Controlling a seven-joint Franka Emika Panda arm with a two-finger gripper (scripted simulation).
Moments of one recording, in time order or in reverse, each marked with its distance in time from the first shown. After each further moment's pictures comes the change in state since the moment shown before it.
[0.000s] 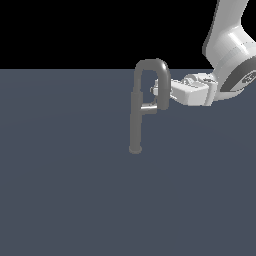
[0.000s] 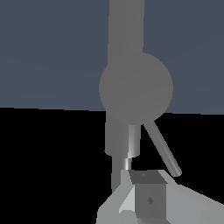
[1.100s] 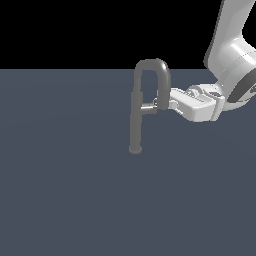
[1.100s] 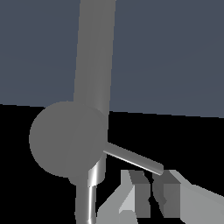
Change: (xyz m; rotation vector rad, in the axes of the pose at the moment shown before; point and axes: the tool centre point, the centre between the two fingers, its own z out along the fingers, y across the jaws) arm 0.026 0.035 0.001 -0.019 -0.003 -0.029
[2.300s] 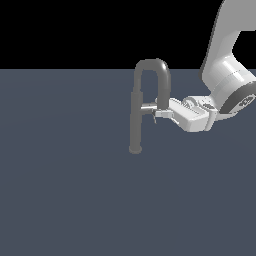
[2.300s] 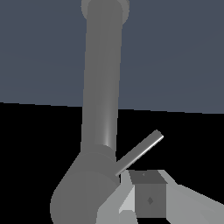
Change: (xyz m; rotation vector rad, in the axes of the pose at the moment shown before) arm 0.035 -0.009 -0.003 -0.022 -0.030 0.009
